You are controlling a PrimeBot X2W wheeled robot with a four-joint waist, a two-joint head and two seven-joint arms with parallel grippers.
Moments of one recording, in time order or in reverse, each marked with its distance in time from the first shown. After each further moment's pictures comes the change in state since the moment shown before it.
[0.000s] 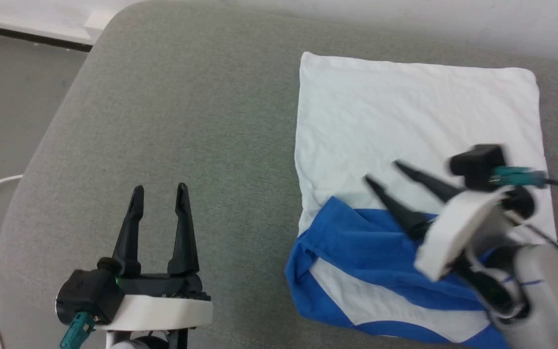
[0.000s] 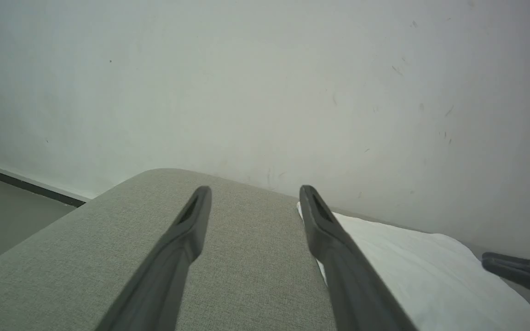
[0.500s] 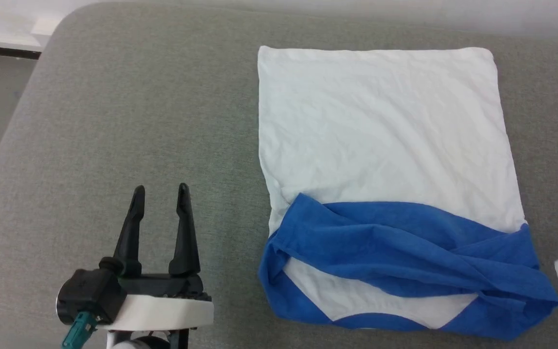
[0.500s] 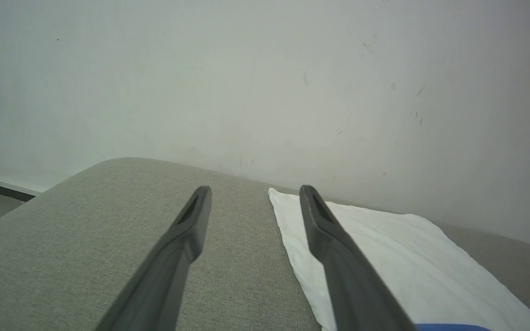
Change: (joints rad) left arm 0.000 0.006 -0.006 -0.004 0.007 0.005 0.006; right arm 0.280 0.179 -0.615 -0.289 -0.307 0.000 -0.264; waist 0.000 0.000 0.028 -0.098
